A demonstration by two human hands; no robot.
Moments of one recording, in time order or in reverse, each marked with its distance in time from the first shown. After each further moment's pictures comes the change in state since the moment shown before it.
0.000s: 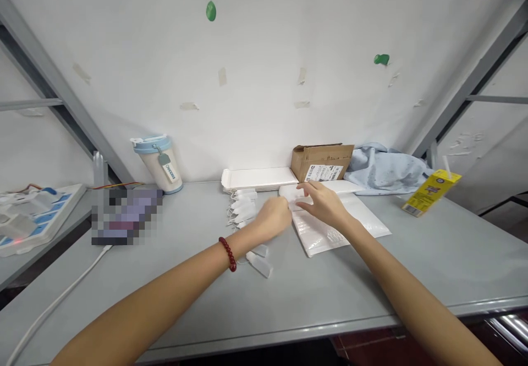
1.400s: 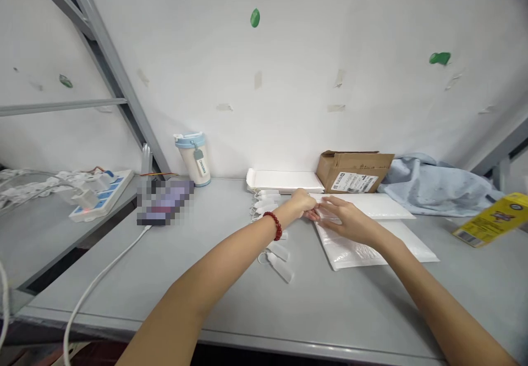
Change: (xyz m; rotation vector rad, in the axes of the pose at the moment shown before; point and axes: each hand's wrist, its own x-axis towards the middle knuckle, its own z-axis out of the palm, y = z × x) left_hand 0.050 0.016 0.000 -0.516 -0.175 -0.280; right_hand -0.001 0.006 0.001 0.141 -0.374 -0.089
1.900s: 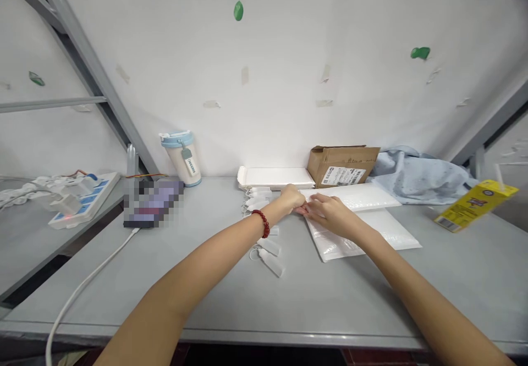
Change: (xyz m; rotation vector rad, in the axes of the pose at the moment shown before) left_hand 0.000 -0.001 0.001 0.179 0.182 0.061; right_hand 0.003 -0.017 0.003 -0.151 0.042 -0.010
